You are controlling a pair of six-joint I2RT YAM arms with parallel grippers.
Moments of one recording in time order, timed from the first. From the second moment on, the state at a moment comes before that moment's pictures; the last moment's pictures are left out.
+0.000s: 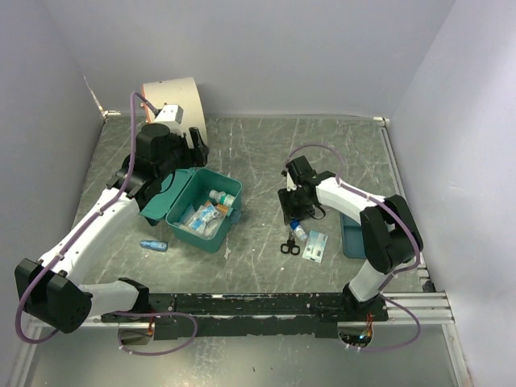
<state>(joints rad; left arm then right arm) -0.44 1.23 1.13 -0.25 -0.12 -0.32 0.47 1.67 1.03 -0.61 -0.09 0.17</state>
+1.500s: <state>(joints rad) -0.42 1.44 1.21 0.05 0.39 -0.39 0.44 1.65 1.30 0.29 -0.36 0.56</state>
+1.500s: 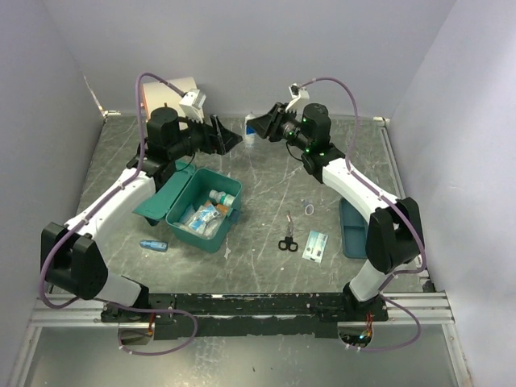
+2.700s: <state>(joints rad) -0.42 1.55 1.19 0.34 0.55 -0.44 0.43 1.67 1.29 0.47 -0.55 0.70</state>
